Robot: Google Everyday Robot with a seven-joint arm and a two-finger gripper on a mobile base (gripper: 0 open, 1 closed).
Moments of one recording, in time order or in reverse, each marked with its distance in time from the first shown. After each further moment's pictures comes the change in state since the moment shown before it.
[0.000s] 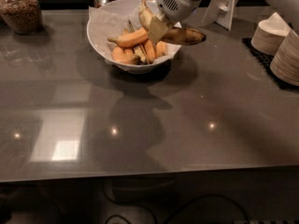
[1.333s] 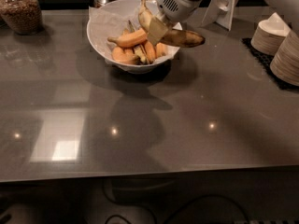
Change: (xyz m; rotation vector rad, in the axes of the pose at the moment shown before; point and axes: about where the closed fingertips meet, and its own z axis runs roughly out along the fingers) arm 0.000 0.000 0.000 0.000 0.000 0.000
